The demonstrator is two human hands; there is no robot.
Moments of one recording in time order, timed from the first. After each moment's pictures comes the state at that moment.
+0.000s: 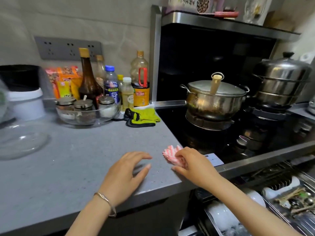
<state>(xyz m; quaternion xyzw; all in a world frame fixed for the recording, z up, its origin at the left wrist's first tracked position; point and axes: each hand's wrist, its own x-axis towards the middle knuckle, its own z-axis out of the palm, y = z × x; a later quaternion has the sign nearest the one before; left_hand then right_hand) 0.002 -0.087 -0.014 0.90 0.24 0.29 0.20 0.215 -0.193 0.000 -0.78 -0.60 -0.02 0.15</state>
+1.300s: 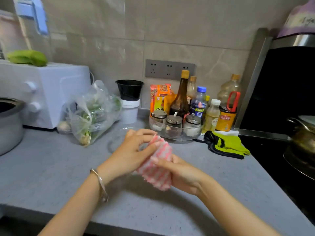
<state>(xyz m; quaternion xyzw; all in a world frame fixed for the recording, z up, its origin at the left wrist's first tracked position) -0.179 0.013 0.067 0.83 0.35 0.38 0.22 -0.018 -0.028 0.050 -0.37 -0.53 0.66 0.39</state>
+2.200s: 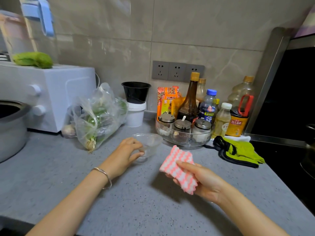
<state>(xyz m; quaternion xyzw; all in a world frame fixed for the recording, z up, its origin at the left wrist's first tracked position) -0.228 0.106 0.010 0.86 0.40 0.28 0.10 0.011 0.003 0.036 -0.44 -0.31 0.70 0.47</state>
